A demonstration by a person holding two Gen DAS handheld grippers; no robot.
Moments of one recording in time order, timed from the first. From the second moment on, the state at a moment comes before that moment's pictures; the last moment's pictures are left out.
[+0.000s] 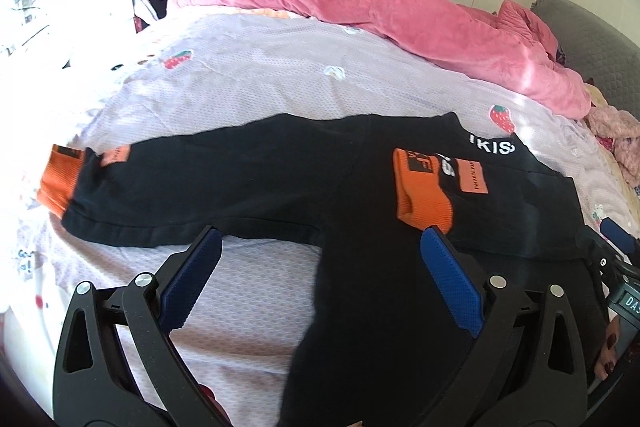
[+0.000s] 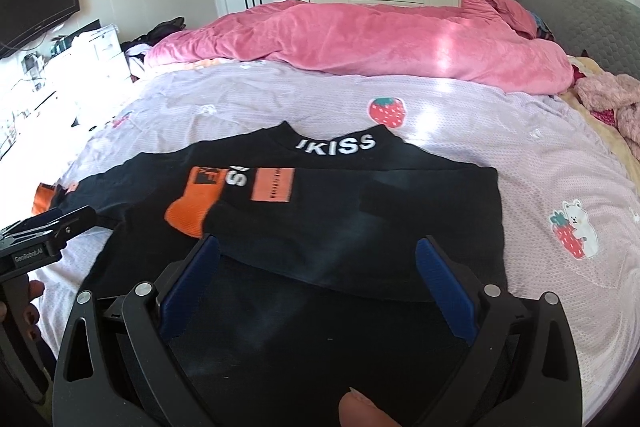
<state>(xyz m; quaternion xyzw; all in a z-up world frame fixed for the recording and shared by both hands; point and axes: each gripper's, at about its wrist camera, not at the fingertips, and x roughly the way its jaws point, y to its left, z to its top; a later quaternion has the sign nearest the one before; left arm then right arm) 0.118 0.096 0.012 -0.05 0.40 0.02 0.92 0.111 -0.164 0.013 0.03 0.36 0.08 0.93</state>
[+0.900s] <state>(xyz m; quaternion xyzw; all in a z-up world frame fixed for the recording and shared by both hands) 0.105 0.190 0.028 -0.08 0.36 0.12 0.92 0.107 -0.049 0.032 -0.02 0.35 0.15 0.92</state>
